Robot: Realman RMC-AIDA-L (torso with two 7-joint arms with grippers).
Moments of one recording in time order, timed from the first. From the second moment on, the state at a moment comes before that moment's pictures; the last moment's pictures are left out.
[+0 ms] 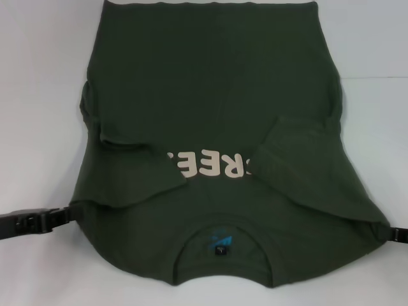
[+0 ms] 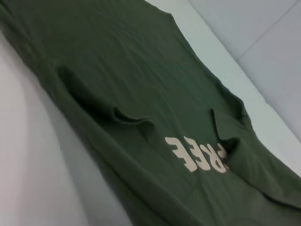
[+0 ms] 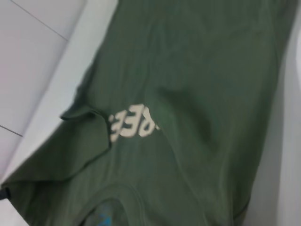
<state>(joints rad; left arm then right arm) -0.39 -2.12 0.43 0.89 2.28 1.60 -1.97 0.37 1.96 -0.49 -0.57 -2.20 -1.54 1.95</state>
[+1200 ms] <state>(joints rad) -0.26 -2.13 0.27 0.93 2.31 1.80 -1.95 0.16 1.98 -0.29 -0.57 -2.22 -1.77 1.73</state>
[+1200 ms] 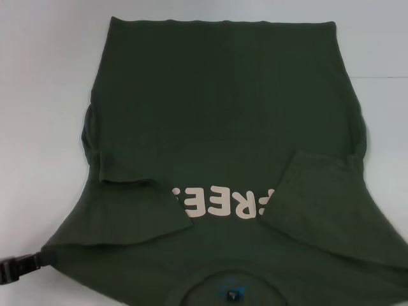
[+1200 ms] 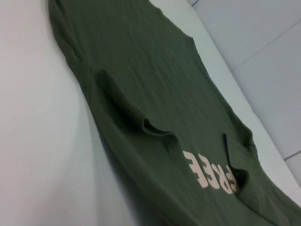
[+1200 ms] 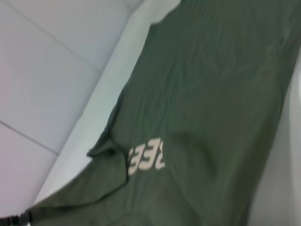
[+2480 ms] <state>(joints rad) -0.85 -2.04 0.28 0.56 2.22 1.05 -1.90 0.68 1.93 -0.17 -0.52 -2.21 -1.19 1.77</state>
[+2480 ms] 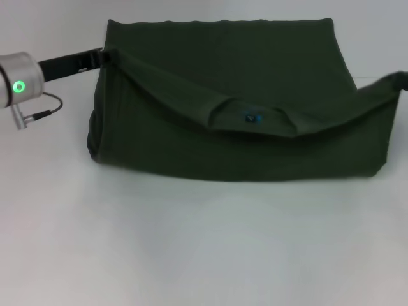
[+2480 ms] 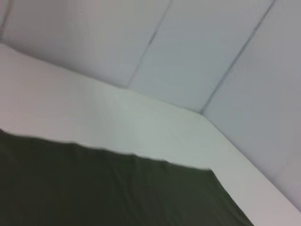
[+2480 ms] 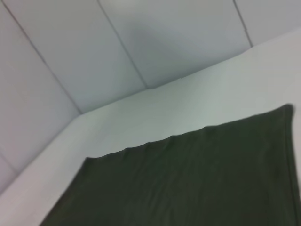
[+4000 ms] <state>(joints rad) -0.91 -2.11 0.29 0.36 2.01 0.58 -1.59 0.86 2.02 -0.31 -0.27 -1.98 -0.49 1.33</state>
